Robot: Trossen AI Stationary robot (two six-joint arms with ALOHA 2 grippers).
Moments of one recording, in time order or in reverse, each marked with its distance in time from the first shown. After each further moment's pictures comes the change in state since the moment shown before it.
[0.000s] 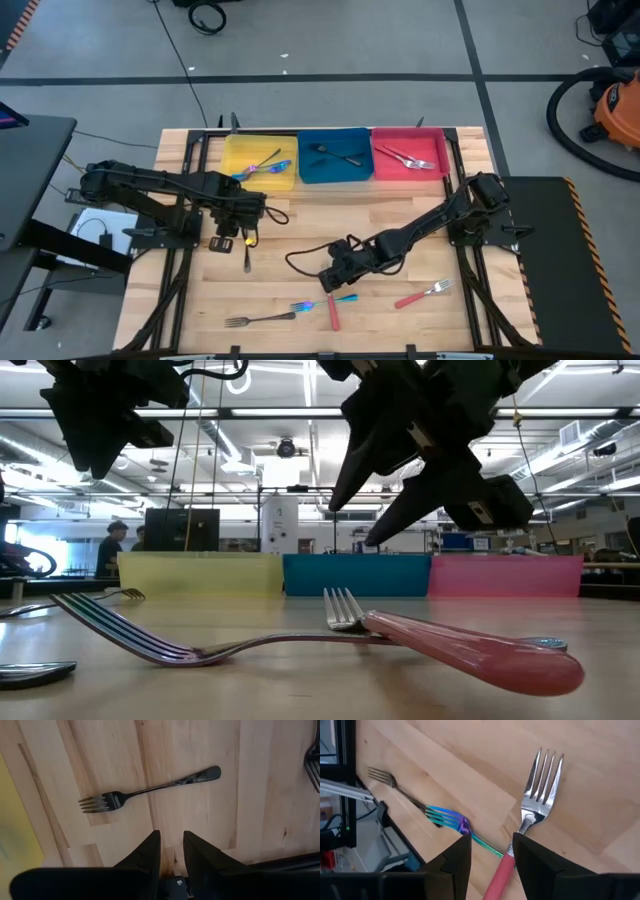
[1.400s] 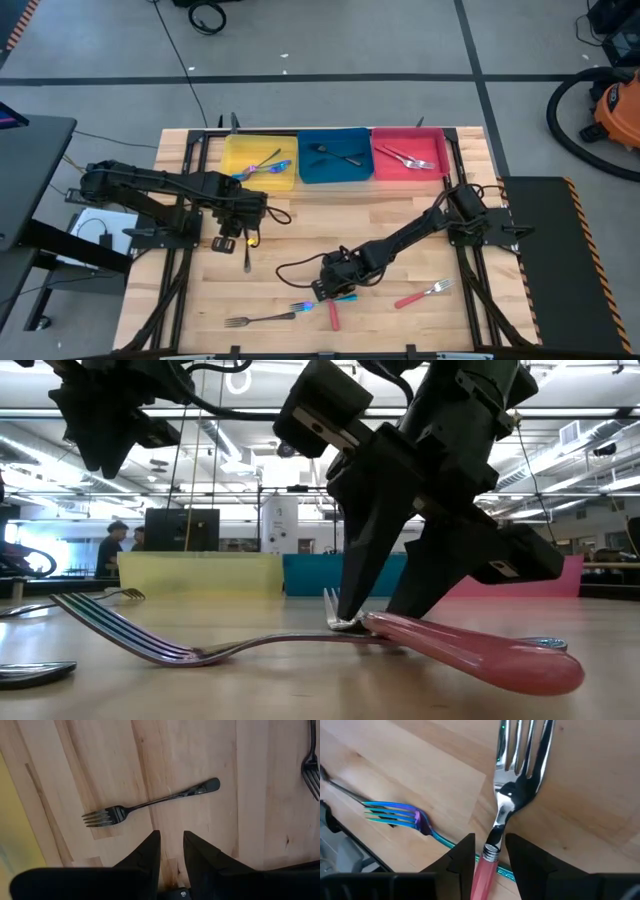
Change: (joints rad) left arm 0.000 0.001 0.000 0.049 0.000 0.026; right arm 0.003 0.207 0.115 -0.105 -0.122 0.107
